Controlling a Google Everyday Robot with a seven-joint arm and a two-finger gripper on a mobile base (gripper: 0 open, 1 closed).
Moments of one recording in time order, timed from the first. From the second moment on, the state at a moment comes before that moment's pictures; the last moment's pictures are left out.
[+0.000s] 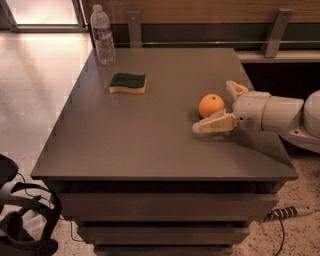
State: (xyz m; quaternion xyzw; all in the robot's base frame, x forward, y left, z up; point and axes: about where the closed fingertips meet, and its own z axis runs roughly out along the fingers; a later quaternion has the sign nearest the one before) arm 0.593 -0.148 0.848 -0.39 0.70 0.21 0.56
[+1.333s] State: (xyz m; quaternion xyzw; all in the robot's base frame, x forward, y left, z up) arm 0.596 -0.140 0.839 -0.39 0.71 0.22 0.55
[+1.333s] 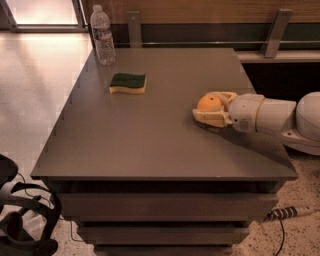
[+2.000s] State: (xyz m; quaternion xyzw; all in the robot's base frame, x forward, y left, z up) arm 0.596 -0.137 0.839 -0.39 0.70 0.22 0.55
